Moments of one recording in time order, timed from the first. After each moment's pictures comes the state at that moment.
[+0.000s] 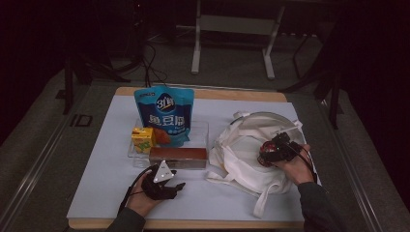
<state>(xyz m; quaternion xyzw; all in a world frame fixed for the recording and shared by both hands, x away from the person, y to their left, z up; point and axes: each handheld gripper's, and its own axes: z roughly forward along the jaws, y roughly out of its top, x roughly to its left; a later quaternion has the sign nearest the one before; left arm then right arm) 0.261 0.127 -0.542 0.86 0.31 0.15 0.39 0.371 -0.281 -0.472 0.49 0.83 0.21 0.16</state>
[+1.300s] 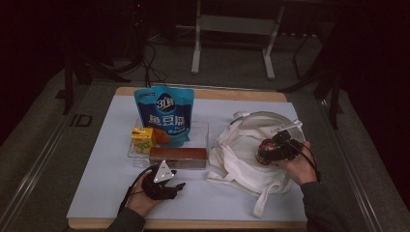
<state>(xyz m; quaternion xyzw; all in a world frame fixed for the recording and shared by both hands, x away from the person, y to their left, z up) 0.261 0.126 -0.542 0.86 0.31 0.15 0.39 0.363 -0.274 -0.449 0.47 0.83 0.24 0.15</state>
